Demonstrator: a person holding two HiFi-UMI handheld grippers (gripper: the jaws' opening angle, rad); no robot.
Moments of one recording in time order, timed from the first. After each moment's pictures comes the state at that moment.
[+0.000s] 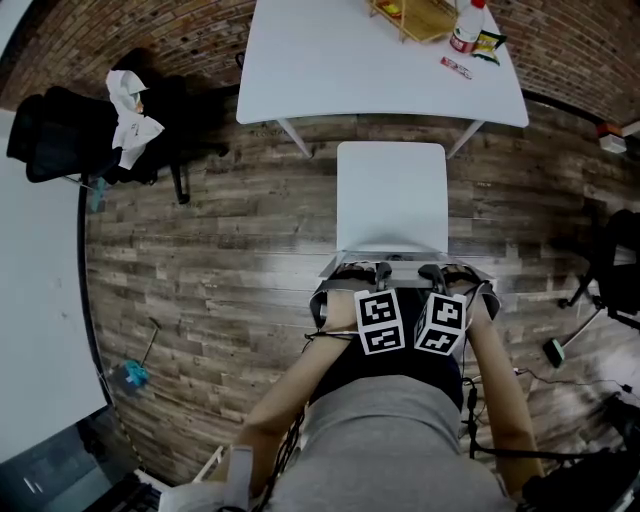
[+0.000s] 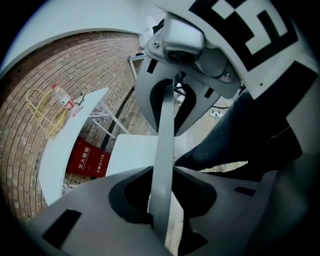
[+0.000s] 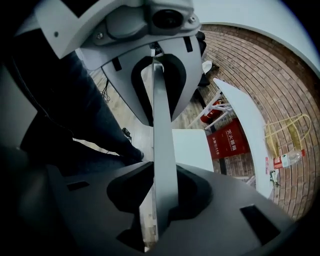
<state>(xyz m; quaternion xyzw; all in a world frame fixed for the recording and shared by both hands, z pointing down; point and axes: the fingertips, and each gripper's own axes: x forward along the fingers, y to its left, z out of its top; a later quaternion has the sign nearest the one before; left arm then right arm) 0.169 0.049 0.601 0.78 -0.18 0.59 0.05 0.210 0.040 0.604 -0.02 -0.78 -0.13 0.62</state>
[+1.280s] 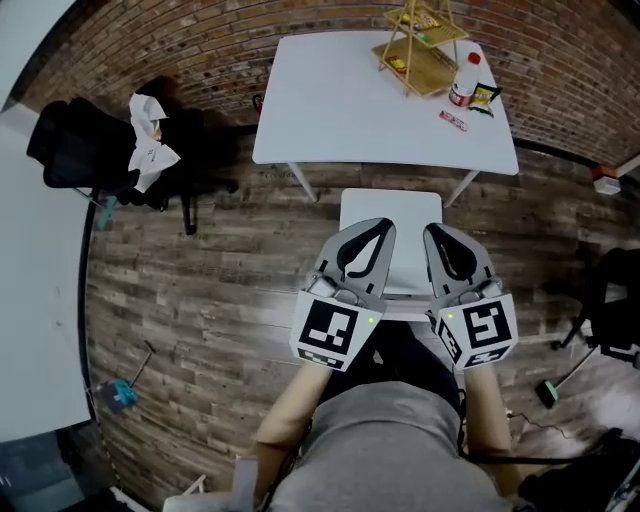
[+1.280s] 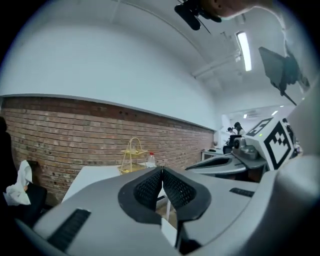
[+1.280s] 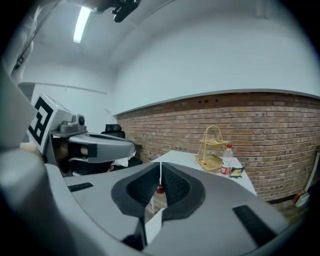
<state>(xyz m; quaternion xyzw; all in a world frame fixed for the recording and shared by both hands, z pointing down) 0.100 -0.083 0.318 0.82 -0.57 0.07 0.06 0.154 -0.096 0.346 0.33 -0.93 0.05 0.14</state>
